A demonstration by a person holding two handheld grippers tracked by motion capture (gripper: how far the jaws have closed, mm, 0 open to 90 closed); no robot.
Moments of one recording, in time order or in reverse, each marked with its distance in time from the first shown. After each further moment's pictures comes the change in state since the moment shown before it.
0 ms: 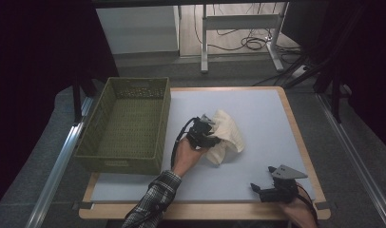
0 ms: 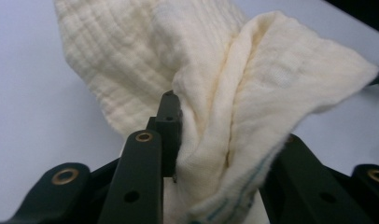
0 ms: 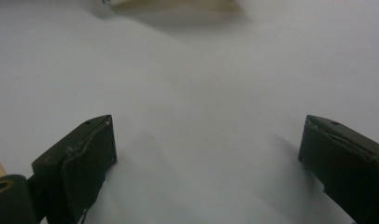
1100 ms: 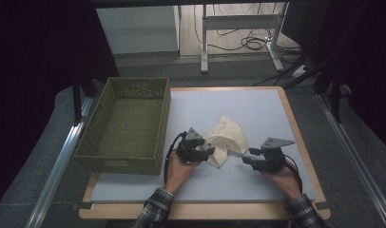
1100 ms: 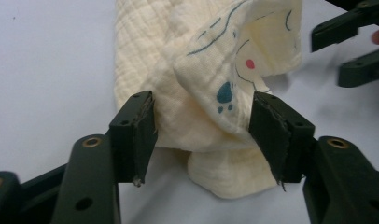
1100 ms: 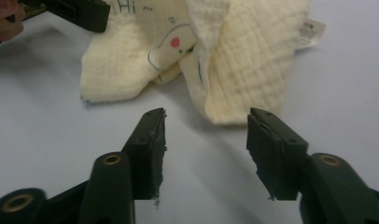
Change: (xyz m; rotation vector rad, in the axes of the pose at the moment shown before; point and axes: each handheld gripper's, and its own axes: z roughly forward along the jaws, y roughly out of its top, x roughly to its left) left arm 0.001 -0.057 -0.009 -0.157 0.043 -0.019; right arm -0.037 0.065 0.046 0.009 0.155 0.014
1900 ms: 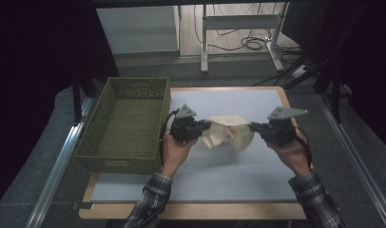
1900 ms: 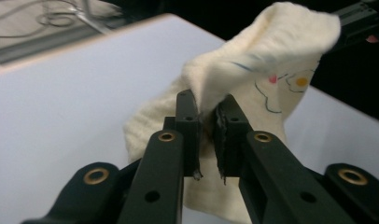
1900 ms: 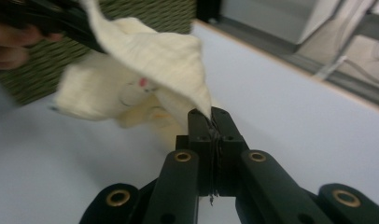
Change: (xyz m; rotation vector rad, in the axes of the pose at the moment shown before) left arm 0.011 0.083 -0.054 -0.135 0.018 0.005; right arm 0.004 0.106 -0.054 -0.098 -0.073 -0.102
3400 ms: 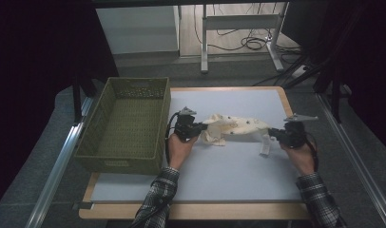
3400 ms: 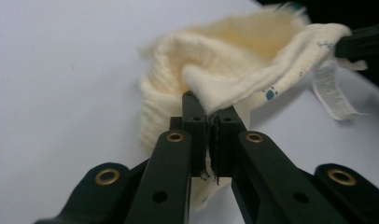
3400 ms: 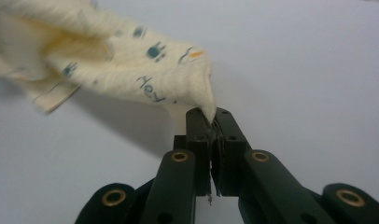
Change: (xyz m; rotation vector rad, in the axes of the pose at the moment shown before) left arm 0.038 -0.039 0.050 0.064 -0.023 -0.146; right arm -0.081 -0.086 0.022 0.112 -0.168 0.268
